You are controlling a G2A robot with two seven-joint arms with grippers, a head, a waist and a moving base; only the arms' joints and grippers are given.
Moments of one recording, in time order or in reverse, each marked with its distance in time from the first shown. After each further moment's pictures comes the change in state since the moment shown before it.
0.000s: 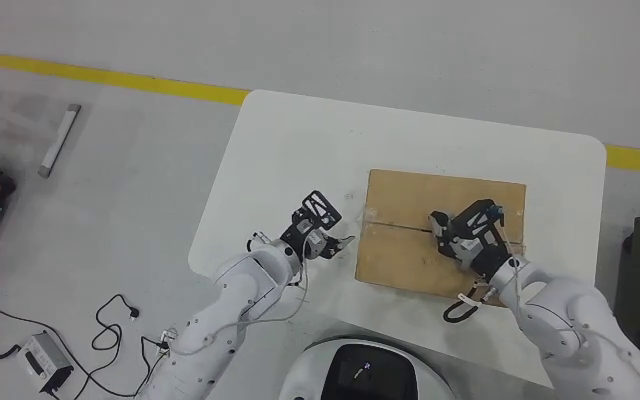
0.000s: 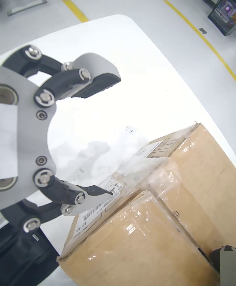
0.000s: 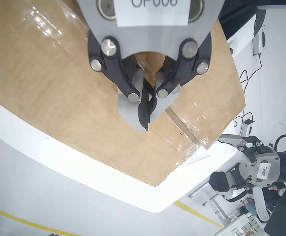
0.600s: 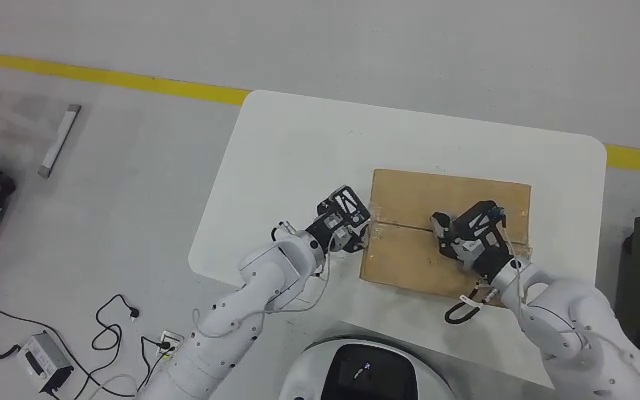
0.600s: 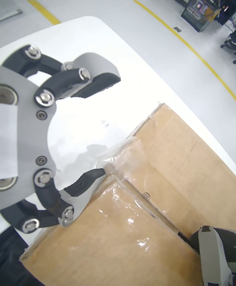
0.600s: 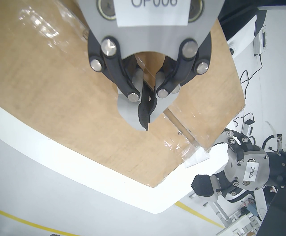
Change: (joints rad) left arm -0.115 -0.036 0.121 0.092 0.054 0.025 0.077; right arm -0.009 -0.006 0.010 -0.003 -0.004 -0.009 0.004
